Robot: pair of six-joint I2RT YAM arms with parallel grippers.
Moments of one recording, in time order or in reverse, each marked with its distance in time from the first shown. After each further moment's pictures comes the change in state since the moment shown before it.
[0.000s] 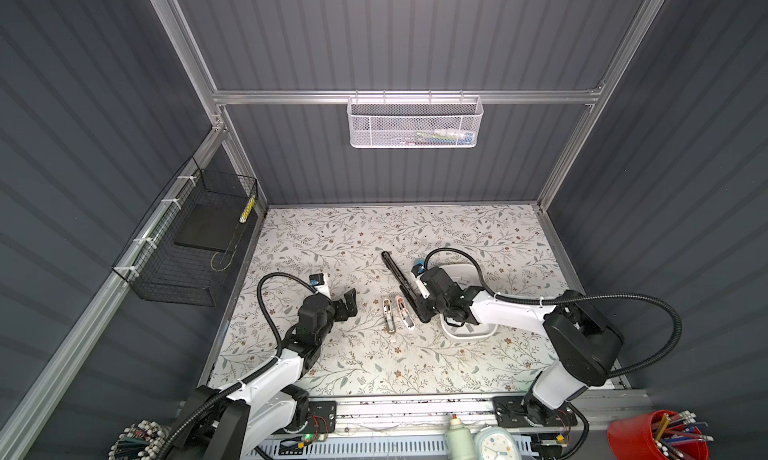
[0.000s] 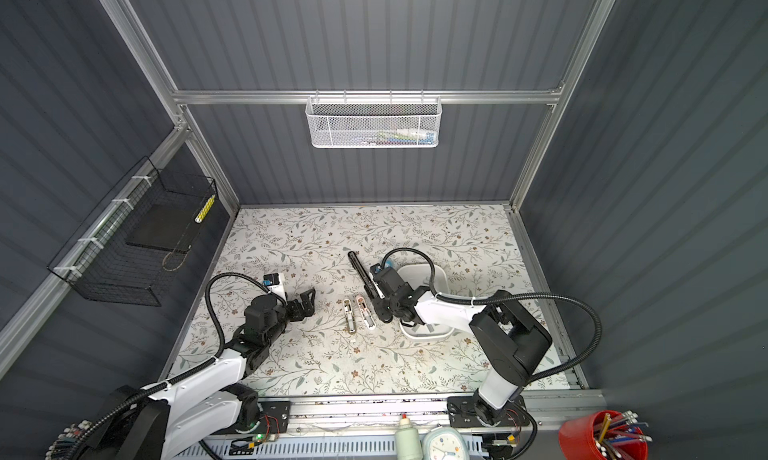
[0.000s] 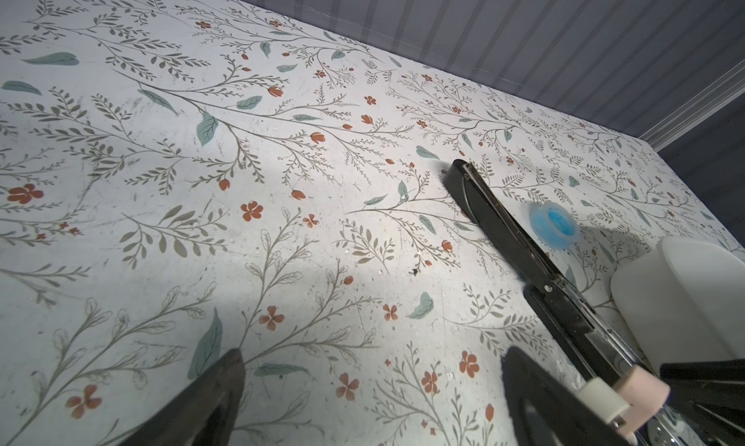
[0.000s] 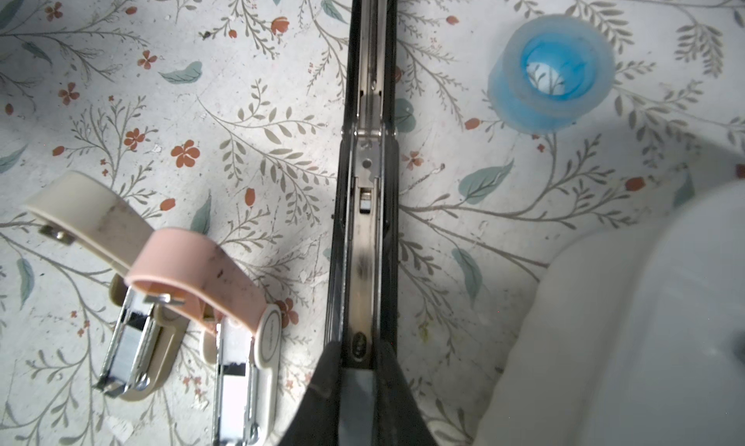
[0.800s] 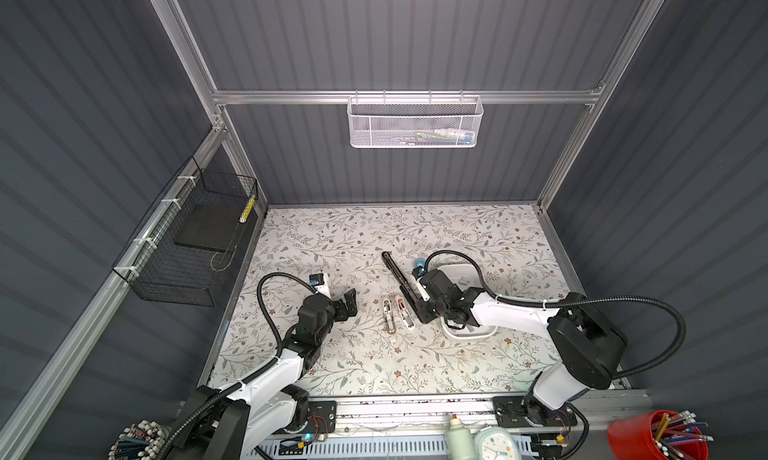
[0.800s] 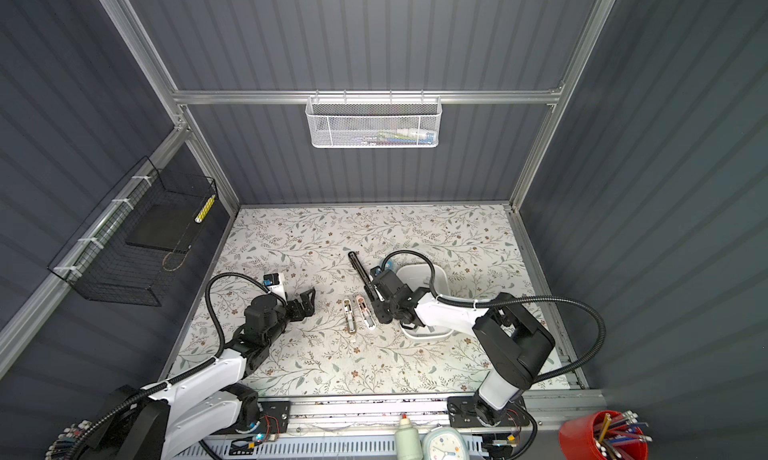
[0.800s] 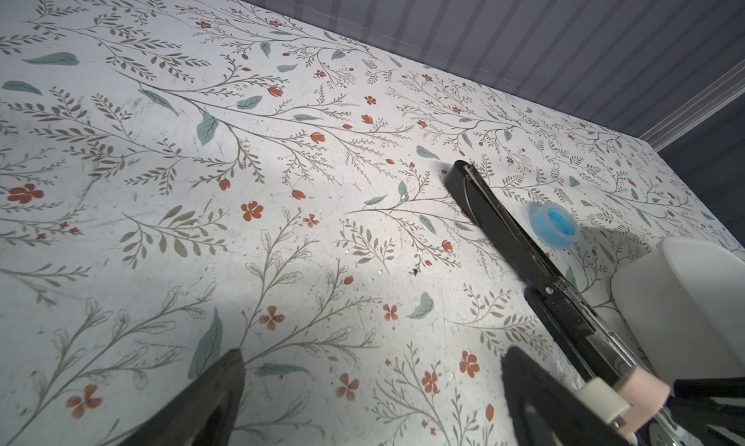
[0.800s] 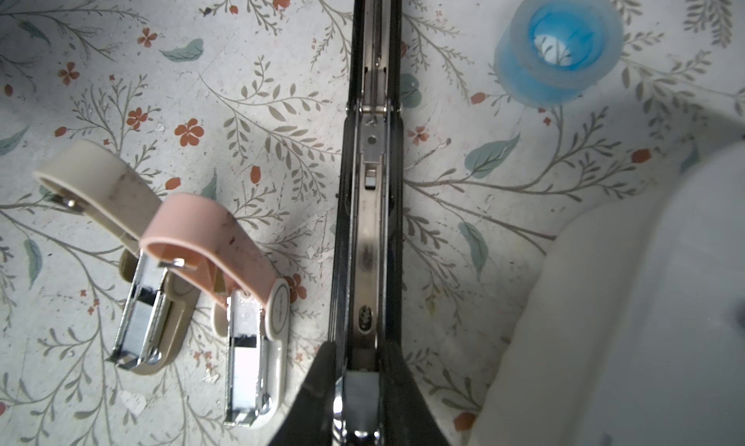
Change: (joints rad) left arm 0.000 0.000 0.000 0.000 0.000 0.000; right arm 0.026 -0.020 0.000 -0.050 0.015 0.030
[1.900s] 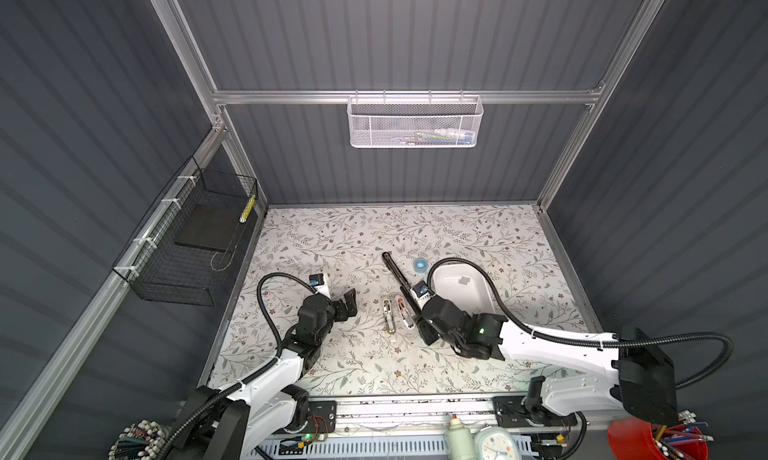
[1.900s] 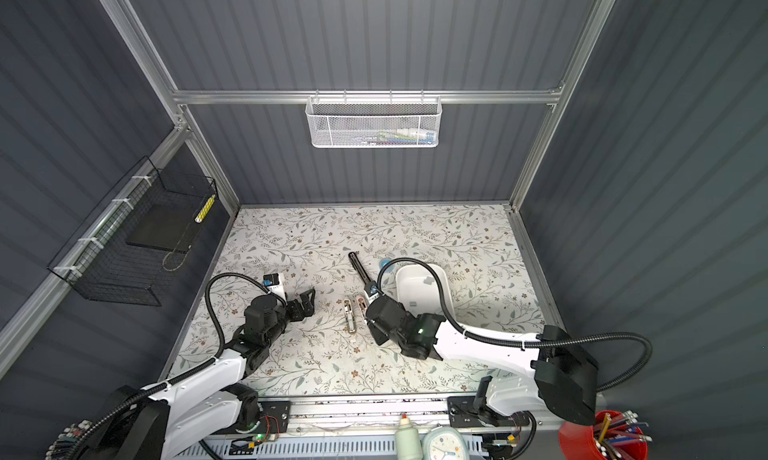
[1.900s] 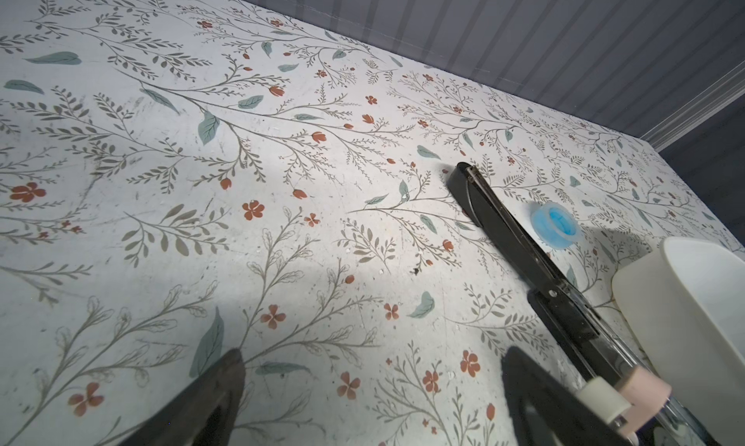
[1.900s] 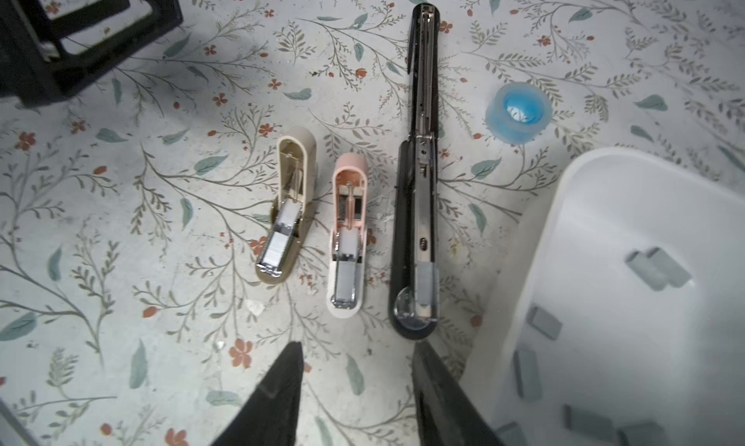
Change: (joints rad) left arm 0.000 -0.002 -0.003 0.000 0.002 0.000; right arm 0.327 -0.316 -0.116 -0.055 0.307 0.112
